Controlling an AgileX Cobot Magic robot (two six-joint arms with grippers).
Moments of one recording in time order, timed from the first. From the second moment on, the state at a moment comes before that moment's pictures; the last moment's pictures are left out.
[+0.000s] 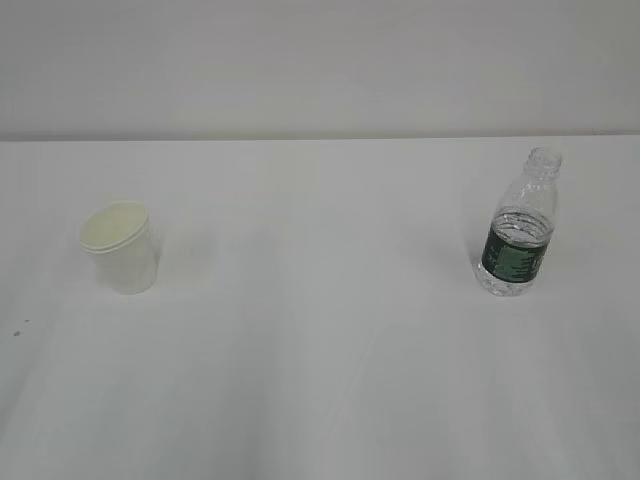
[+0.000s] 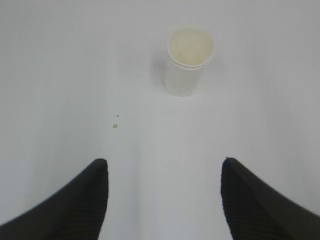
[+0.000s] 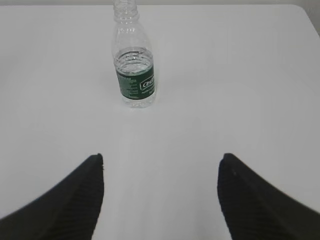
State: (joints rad) left arm -0.04 0.57 -0.43 -0.19 0.56 0.03; right arm 0.04 0.30 -0.41 0.03 0.72 -0.04
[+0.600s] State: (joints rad) left arm -0.09 0.78 -0.43 -0.21 0.55 0.03; right arm 0.04 0.43 -0.41 0.04 0.72 -0.06
